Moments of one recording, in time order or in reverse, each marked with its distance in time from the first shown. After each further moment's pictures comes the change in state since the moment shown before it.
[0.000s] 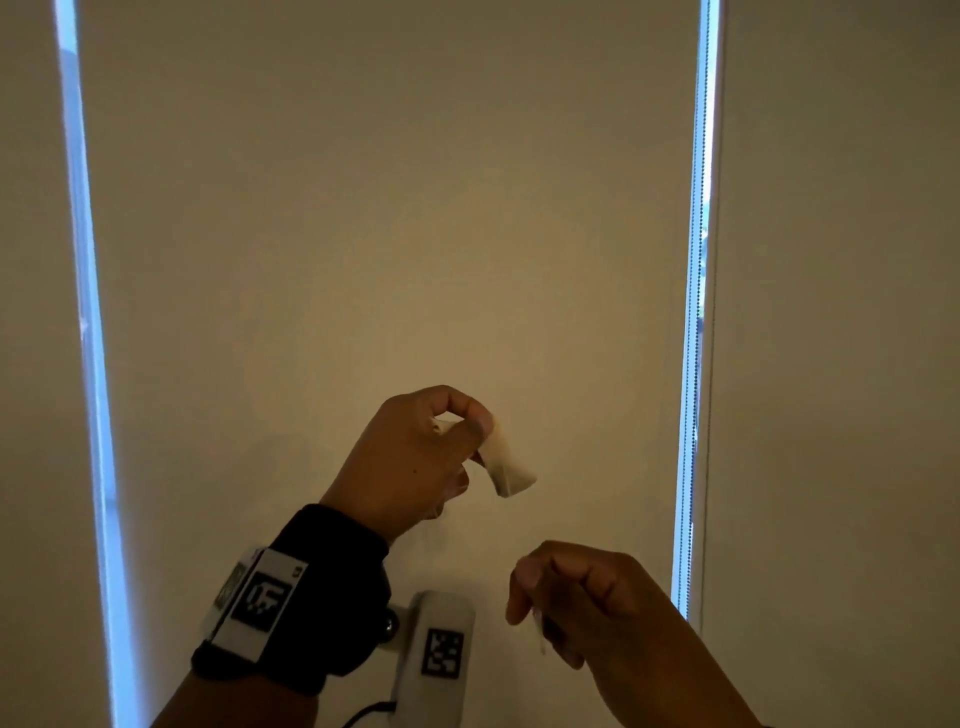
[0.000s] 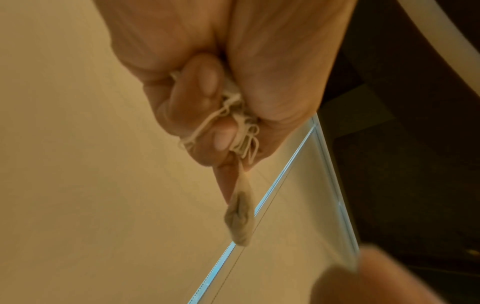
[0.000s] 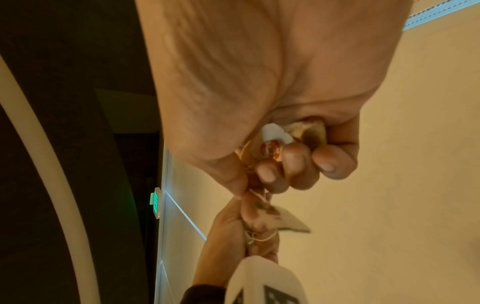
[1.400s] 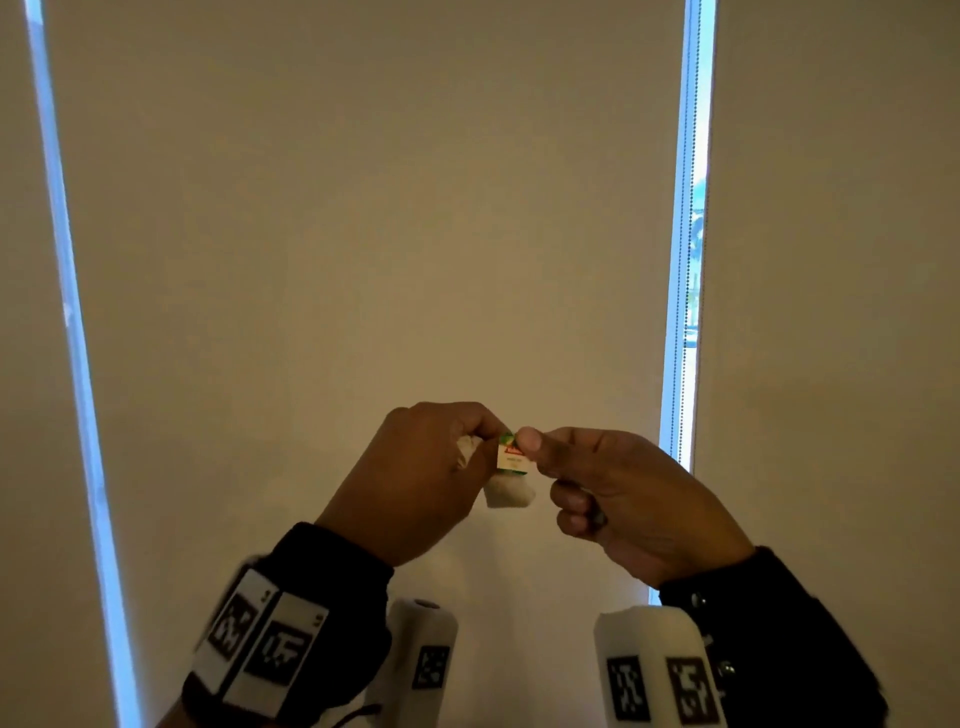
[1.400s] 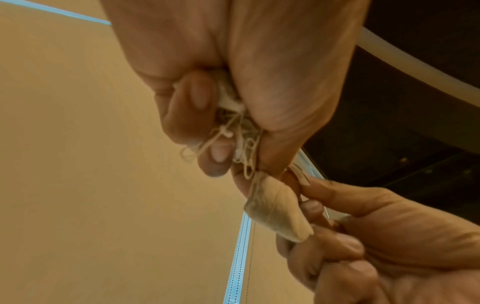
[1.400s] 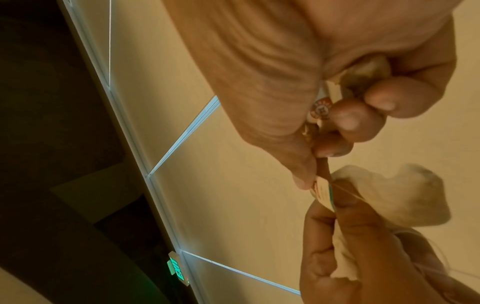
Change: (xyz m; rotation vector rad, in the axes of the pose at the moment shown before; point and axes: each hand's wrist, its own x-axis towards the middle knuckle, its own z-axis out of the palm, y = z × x) left_hand -0.020 -0.001 0.008 0.536 -0.070 0.329; right_hand 0.036 -0.048 -0.032 0.403 0.125 0.257
